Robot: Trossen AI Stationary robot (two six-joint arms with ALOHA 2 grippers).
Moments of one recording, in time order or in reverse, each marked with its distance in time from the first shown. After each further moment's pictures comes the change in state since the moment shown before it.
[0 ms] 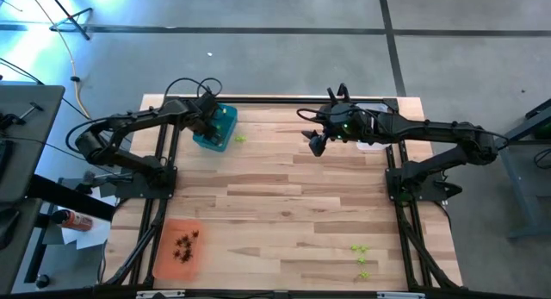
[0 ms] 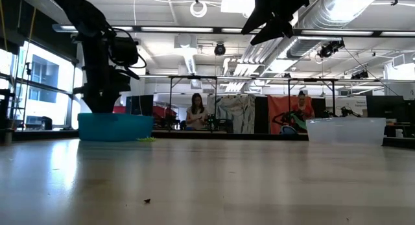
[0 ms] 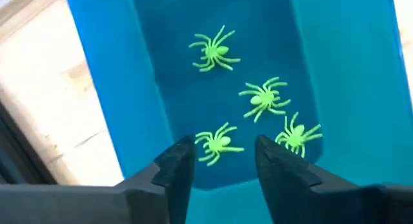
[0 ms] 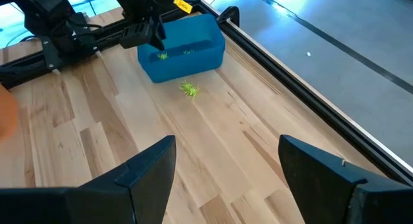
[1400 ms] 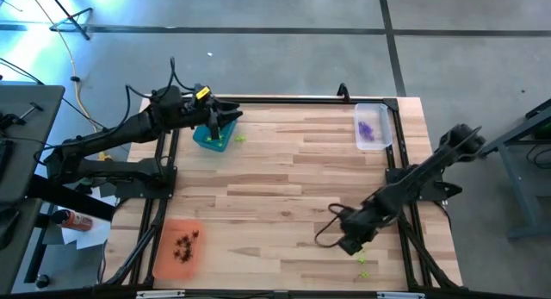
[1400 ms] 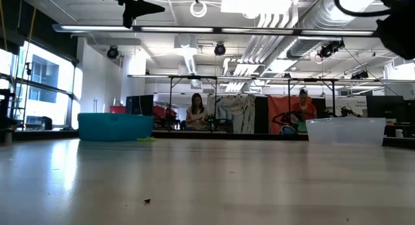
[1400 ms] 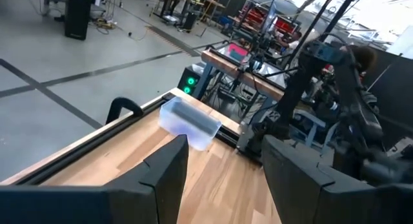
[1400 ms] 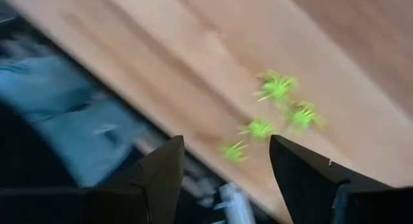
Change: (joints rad) left arm -0.337 -0.451 0.082 0.669 0.260 -0.181; right arm 0.807 0.144 -0.292 -0.107 -0.596 1.306
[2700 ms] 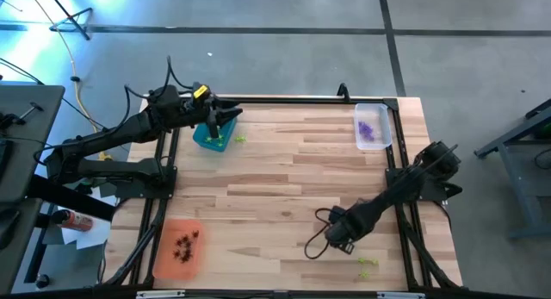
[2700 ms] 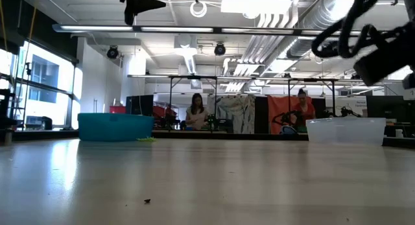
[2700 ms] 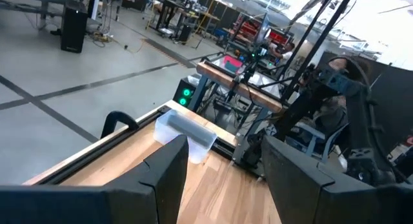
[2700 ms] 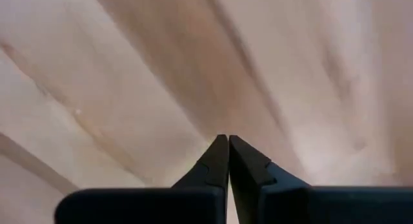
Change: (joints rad) left arm 0.000 0.000 -0.001 0.056 -0.001 0.000; right arm -0.014 0.341 0.210 -0.392 0.219 -0.436
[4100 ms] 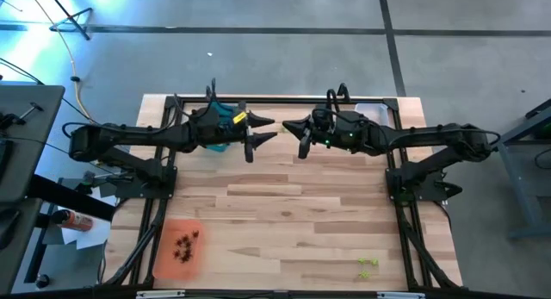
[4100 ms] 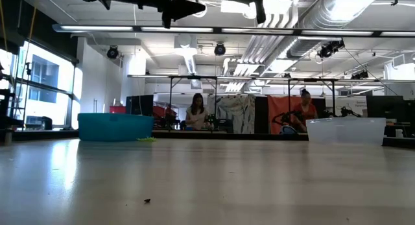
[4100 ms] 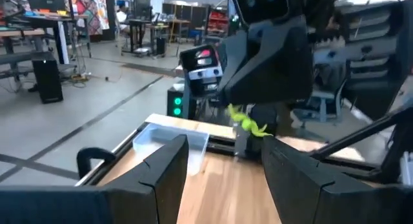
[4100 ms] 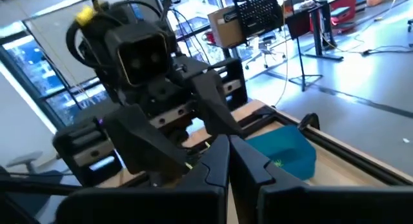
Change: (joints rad) left arm -0.257 0.360 0.000 0.401 -0.149 0.313; right arm -0.691 -0.412 0.004 1.176 0.370 -0.777
